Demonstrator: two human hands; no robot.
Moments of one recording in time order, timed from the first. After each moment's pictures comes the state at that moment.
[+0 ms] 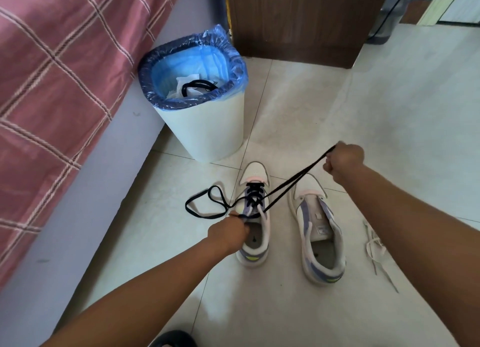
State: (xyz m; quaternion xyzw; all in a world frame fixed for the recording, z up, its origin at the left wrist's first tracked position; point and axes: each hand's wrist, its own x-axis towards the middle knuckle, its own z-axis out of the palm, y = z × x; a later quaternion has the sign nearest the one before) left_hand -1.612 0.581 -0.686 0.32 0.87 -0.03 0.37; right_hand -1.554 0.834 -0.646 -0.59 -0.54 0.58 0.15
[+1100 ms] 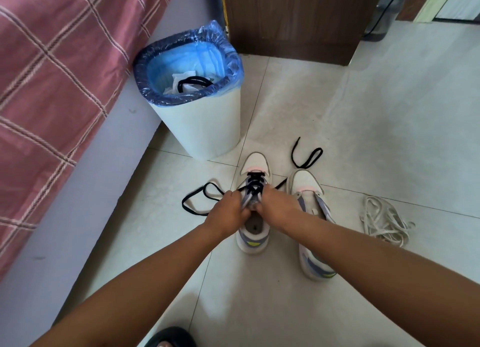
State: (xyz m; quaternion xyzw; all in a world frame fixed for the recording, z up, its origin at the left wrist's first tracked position) left_hand -1.626 0.593 -0.682 0.32 0.88 0.15 0.30; right_hand -1.554 0.701 -0.670 -0.29 -0.91 0.22 -0.21
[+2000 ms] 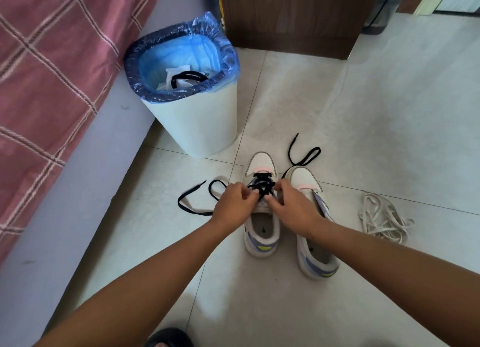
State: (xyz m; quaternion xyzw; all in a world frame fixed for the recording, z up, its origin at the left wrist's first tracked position) left_hand -1.619 0.613 -0.679 0.22 0.88 0.28 0.31; right_hand -1.517 0.725 -0.679 -0.32 -0.86 0.40 -0.07
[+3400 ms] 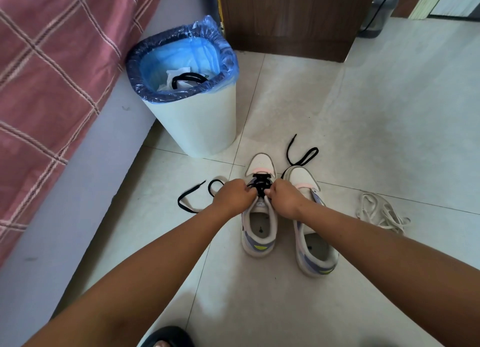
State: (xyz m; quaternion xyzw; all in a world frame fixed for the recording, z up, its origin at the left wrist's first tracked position) left_hand -1.639 0.631 -0.684 0.27 0.88 0.17 0.35; right_hand -1.547 0.733 -0.675 -0.35 -0.83 0.40 -0.18
